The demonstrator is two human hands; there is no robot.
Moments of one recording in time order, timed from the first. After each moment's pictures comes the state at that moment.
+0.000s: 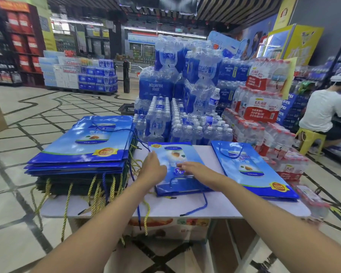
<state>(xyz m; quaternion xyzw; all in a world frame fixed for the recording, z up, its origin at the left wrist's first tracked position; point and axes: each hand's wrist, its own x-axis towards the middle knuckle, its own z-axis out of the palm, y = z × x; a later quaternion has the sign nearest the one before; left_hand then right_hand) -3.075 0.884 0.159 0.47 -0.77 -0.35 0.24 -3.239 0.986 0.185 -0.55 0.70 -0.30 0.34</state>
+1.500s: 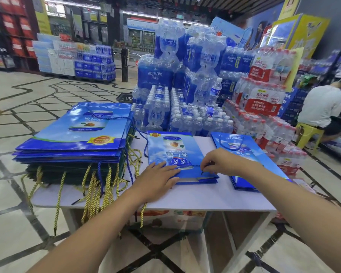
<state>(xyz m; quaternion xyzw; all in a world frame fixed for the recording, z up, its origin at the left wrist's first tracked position) -3.060 0.907 0.116 0.27 -0.96 -0.08 0.07 -3.310 1.006 0.206 -0.69 0.71 -0.04 0.12</state>
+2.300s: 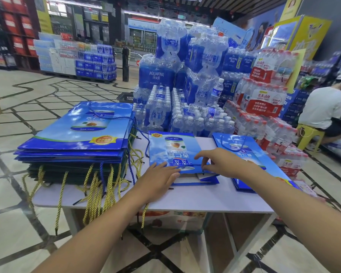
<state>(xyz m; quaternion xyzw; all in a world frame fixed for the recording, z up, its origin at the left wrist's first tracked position) -3.058 0.912 0.119 0.28 -0.94 -0.16 0.11 -3.302 1.001 0.204 -0.71 0.71 -0.02 0.03</state>
